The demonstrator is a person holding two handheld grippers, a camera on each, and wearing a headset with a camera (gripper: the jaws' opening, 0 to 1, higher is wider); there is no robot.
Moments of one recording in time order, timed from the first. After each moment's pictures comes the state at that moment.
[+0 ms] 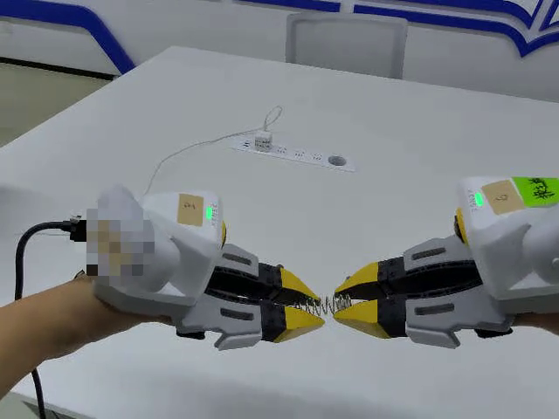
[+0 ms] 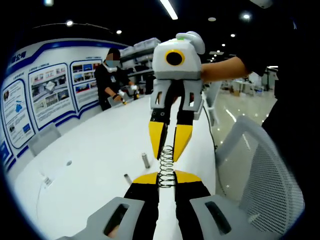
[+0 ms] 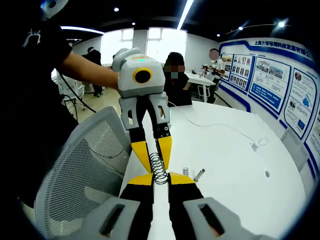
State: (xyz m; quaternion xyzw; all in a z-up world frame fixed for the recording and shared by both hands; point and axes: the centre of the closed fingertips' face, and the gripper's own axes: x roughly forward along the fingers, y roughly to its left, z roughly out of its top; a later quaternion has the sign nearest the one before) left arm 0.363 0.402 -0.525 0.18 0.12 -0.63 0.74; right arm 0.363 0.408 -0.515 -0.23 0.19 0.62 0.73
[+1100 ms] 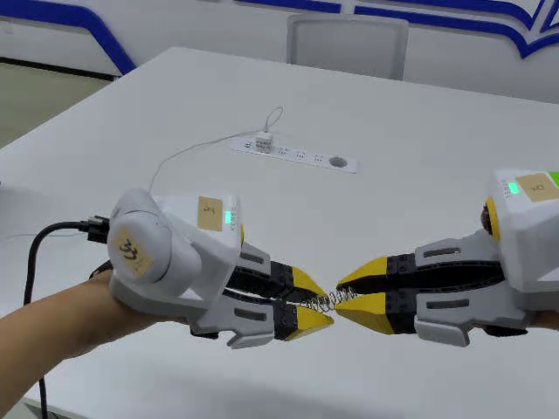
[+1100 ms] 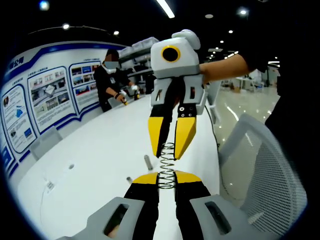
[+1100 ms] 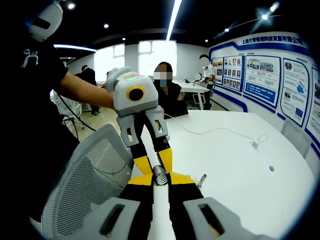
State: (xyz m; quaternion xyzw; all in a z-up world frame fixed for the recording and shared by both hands) left arm 0.369 0.397 -0.524 0.18 0.11 -0.63 0.75; right arm 0.364 0.411 -0.499 -0.15 0.18 0.61 0.75
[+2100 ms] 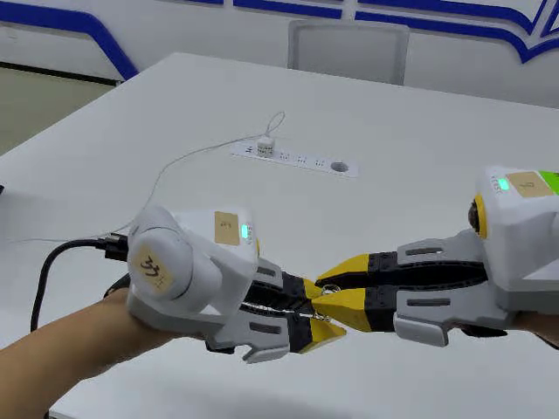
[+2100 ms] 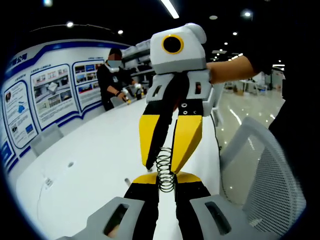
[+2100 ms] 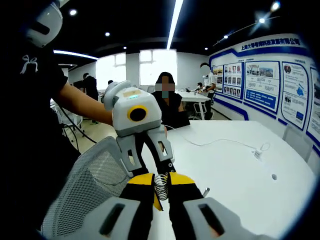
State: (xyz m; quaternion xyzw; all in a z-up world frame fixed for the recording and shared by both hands) left arm 0.370 0.389 -0.524 0.17 0.12 -0.62 0.76; right arm 0.360 0.436 -0.481 -0.14 0.13 0.62 0.76
